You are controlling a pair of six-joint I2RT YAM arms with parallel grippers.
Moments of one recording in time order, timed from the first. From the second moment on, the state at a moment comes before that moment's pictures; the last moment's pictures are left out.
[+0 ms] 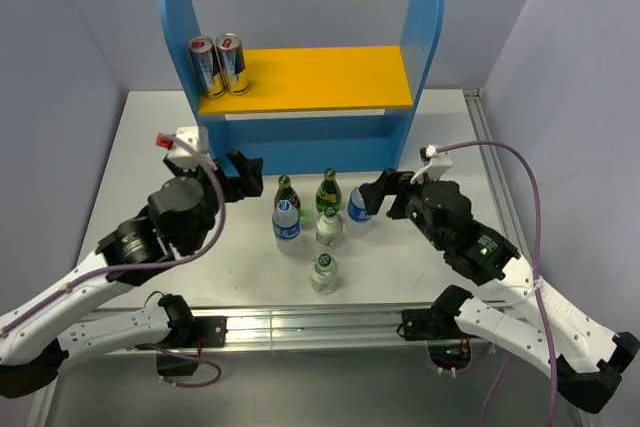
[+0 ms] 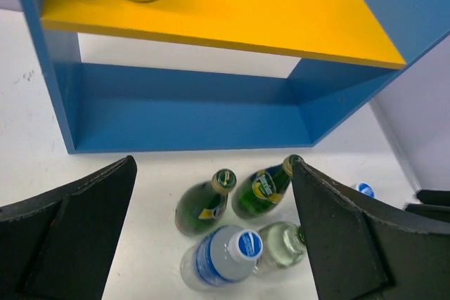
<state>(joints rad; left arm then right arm) -0.98 0.84 1.06 -0.37 -0.76 -0.45 0.72 0.69 0.79 -0.40 0.30 0.53</state>
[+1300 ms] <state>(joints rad) -1.18 0.86 0.50 -0.07 -0.62 -0.65 0.99 0.96 0.56 -0.22 0.71 0.74</state>
